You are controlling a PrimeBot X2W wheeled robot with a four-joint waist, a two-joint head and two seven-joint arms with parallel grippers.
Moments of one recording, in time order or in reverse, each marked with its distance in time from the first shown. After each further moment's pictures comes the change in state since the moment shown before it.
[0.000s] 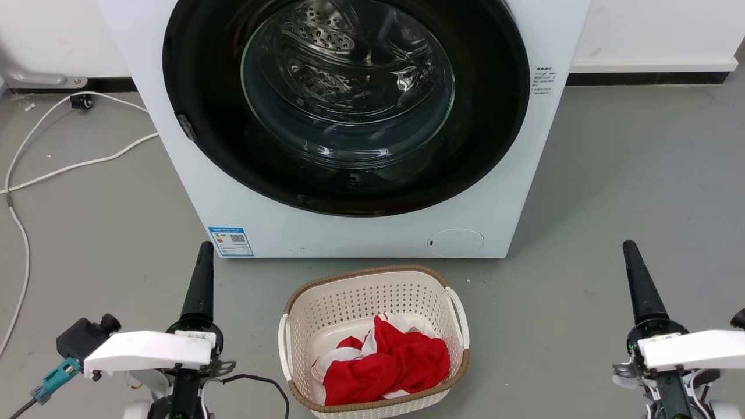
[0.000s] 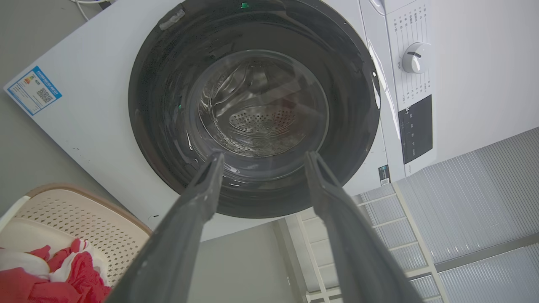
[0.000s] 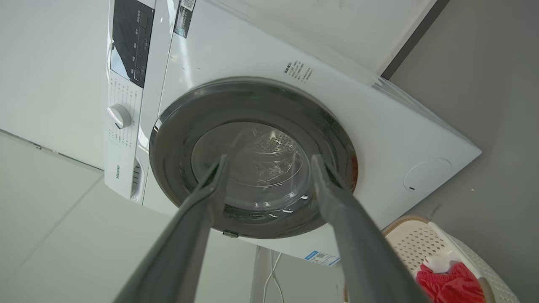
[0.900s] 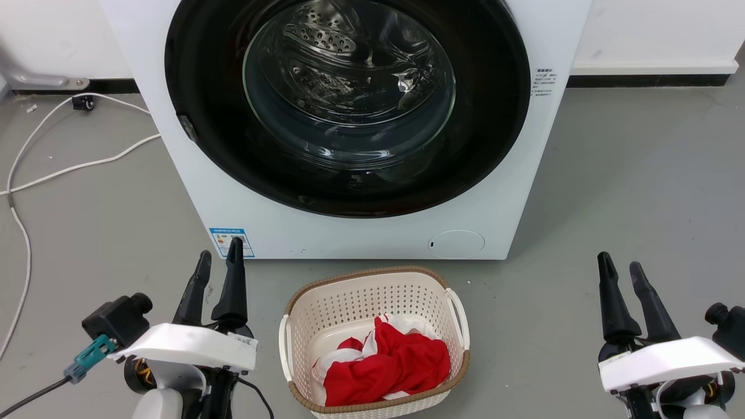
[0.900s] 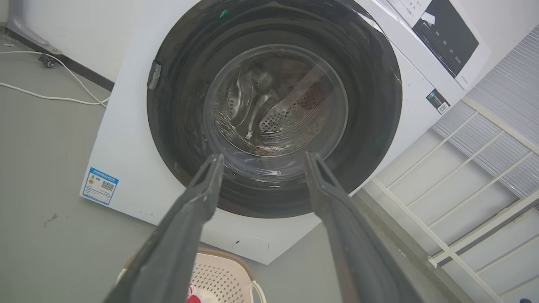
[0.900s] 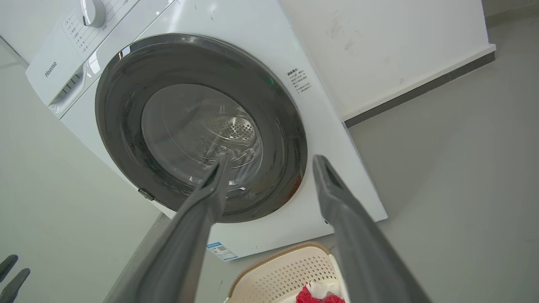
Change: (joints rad) left arm -0.008 0.006 -0.063 -0.007 0.531 0.005 -0.091; right arm 0.040 0.000 0.041 -0.046 -0.561 0.000 -0.077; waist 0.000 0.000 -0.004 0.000
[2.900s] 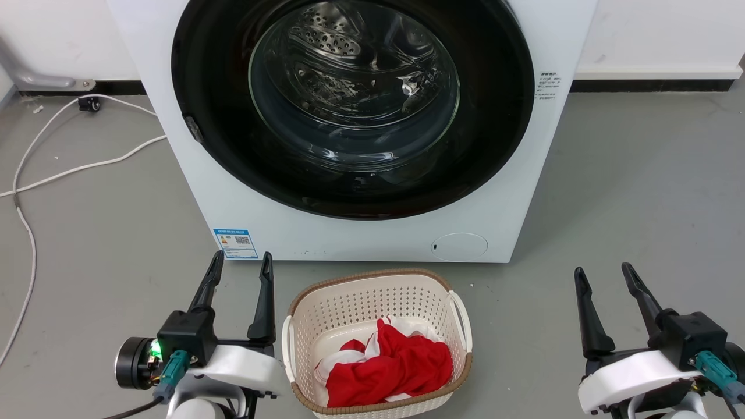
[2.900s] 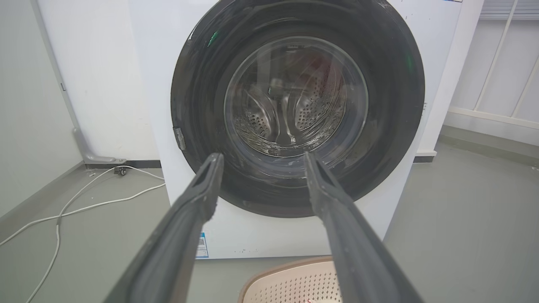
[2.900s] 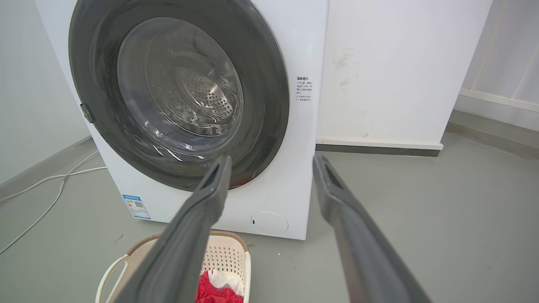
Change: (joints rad) left arm 0.028 0.032 -0.107 0.000 0.553 0.123 -0.139; right arm 0.026 0.000 0.020 -0.008 -0.540 0.000 -0.061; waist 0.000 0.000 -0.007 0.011
